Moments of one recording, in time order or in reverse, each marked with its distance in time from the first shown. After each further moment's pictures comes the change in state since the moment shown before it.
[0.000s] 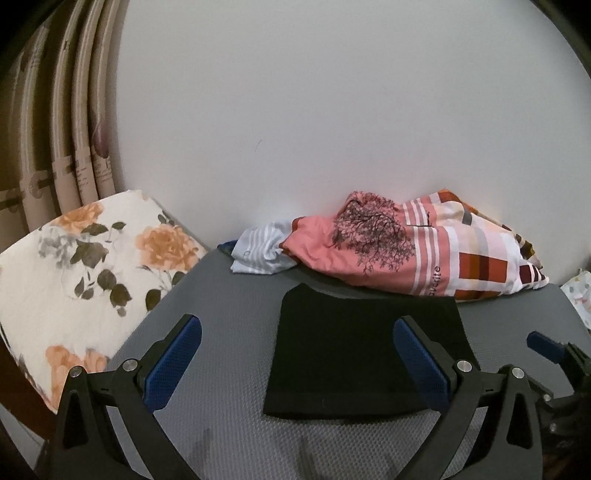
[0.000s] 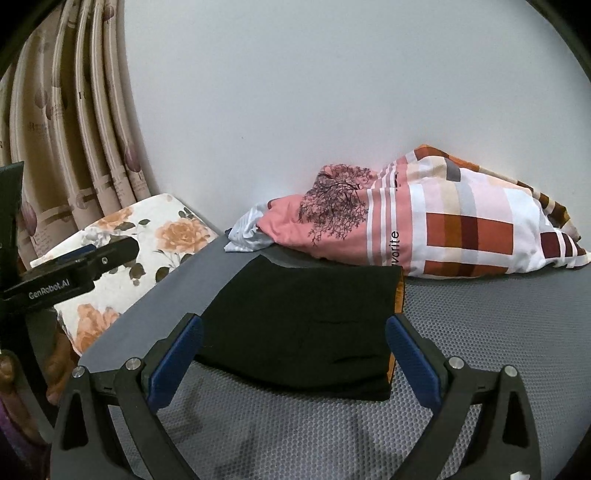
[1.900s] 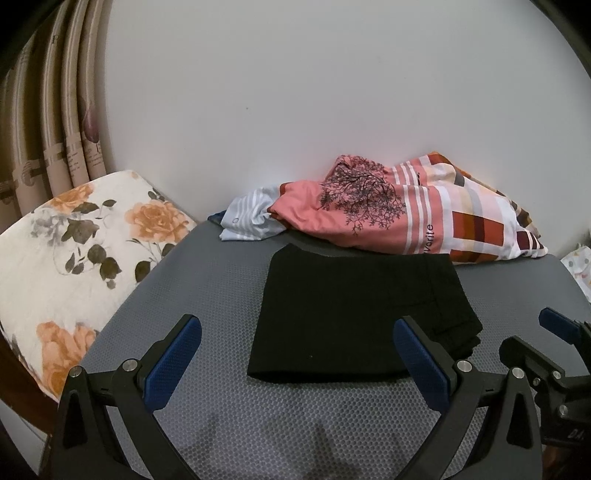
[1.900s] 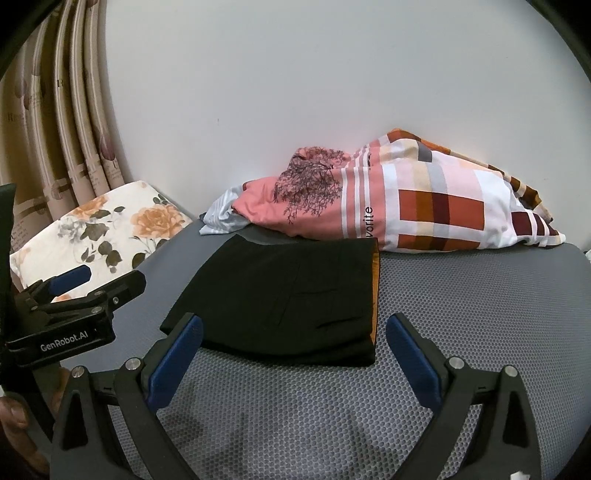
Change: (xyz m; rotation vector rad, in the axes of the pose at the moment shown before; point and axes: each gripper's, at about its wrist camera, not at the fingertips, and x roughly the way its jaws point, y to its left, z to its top) left arm 0.007 -0.020 -0.042 0.037 0.072 -0.014; right arm -0.012 0.006 -0.023 0.016 0.047 -0.110
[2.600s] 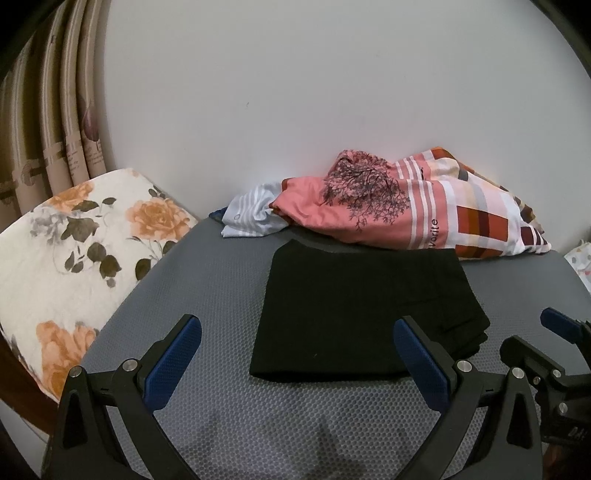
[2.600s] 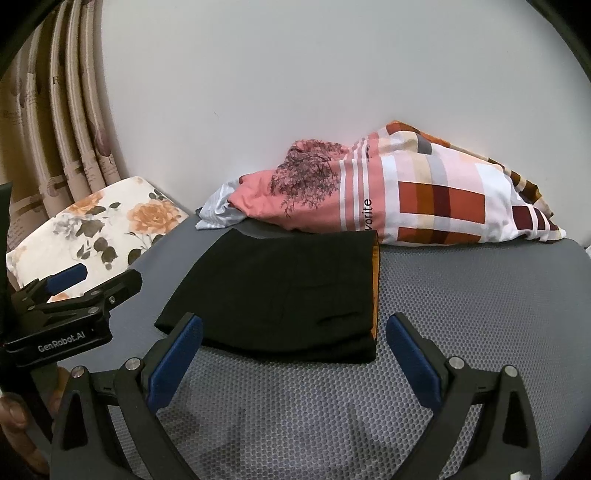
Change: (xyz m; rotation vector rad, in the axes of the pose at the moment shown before) left arm 0.010 0.005 -0.003 0.004 0.009 0.006; right arm 0.014 -0.002 -0.005 0.004 0.024 -0.004
